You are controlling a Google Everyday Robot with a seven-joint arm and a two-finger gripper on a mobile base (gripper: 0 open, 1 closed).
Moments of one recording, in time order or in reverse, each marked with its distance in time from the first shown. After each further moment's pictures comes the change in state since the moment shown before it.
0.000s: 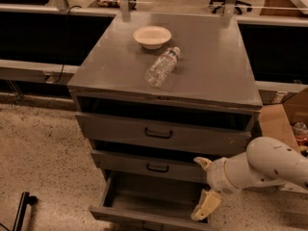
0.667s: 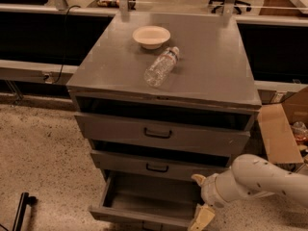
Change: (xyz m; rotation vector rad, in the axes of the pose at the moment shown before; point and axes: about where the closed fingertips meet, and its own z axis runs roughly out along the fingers) arm 0.050 0.017 0.059 -0.066 0.064 0.066
